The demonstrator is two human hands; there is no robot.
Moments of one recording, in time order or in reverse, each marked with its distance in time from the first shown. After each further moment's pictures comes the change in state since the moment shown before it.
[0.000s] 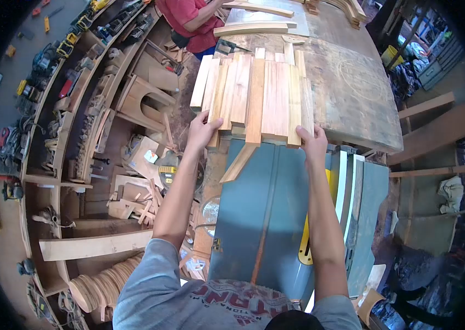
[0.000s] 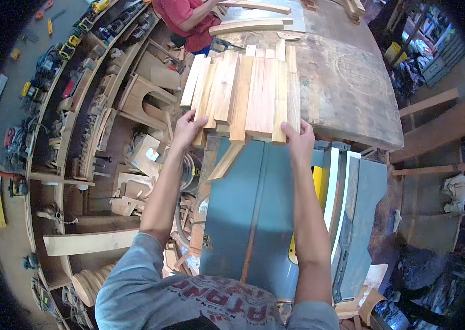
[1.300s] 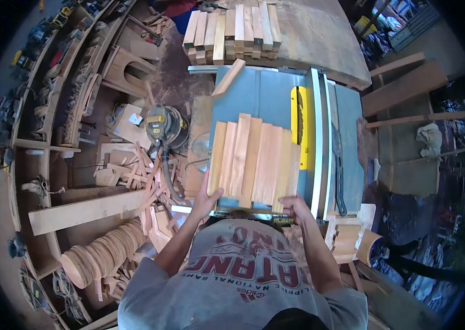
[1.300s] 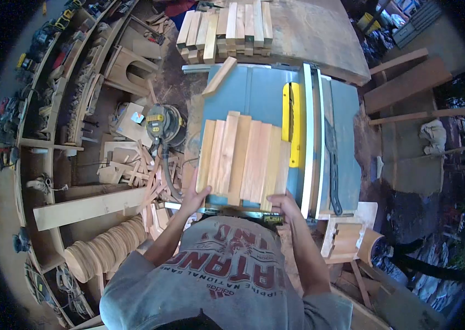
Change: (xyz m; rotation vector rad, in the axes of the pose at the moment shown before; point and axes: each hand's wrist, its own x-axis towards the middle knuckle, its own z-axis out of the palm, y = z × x) left_hand -0.508 -0.119 -0.036 -0.095 -0.313 -0.121; right_hand -0.443 0.101 -0.222 0.011 -0.225 0.826
